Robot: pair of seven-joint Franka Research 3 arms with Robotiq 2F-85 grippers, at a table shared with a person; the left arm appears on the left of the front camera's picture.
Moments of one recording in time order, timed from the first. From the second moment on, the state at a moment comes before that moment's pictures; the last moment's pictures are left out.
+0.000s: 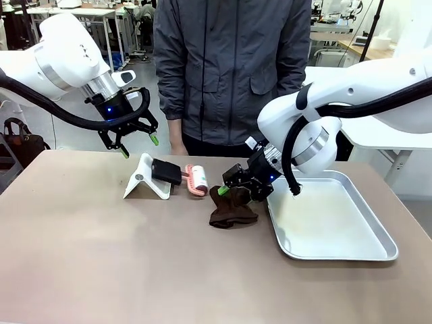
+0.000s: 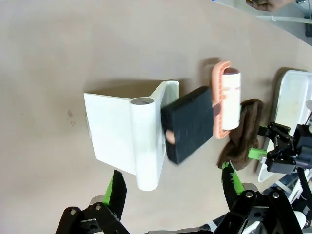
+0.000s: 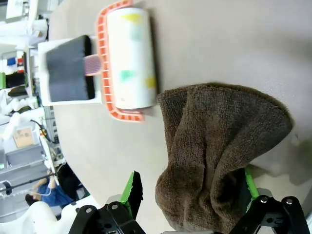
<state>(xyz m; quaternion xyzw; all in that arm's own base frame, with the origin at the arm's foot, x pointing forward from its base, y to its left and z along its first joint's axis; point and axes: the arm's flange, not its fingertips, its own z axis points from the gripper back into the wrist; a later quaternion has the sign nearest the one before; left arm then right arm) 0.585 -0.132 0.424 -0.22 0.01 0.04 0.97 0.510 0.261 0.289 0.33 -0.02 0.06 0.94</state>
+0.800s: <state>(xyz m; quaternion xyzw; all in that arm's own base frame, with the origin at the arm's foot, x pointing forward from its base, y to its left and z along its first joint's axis) 0.535 -0.118 0.444 -0.28 -0.02 -0.01 0.96 0.480 0.221 0.345 0.41 -0.05 0.14 0.90</state>
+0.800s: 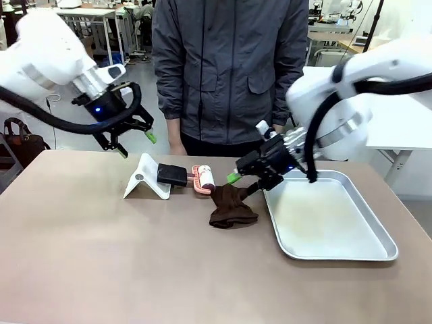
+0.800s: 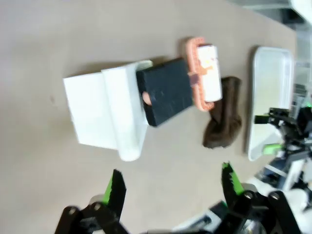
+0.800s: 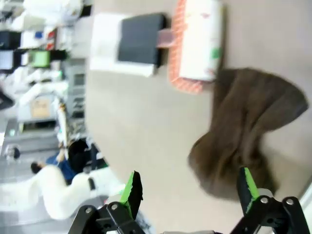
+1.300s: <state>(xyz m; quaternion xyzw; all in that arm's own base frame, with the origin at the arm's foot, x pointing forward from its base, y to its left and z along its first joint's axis) 0.409 0.002 0.389 -0.55 -0.17 -0.10 0.81 0.406 0.082 0.353 0.61 -0.01 0.07 0.79</state>
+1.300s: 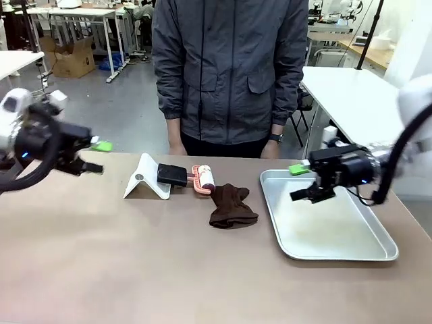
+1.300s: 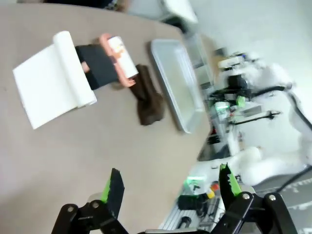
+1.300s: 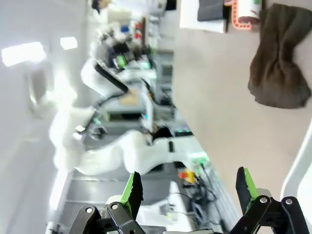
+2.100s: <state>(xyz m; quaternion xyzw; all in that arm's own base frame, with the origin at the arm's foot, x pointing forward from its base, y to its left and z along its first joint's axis) 0.411 0.068 0.311 -0.68 -0.13 -0.08 0.72 0.403 0.019 0.320 0.67 -0.09 -0.11 0.73</state>
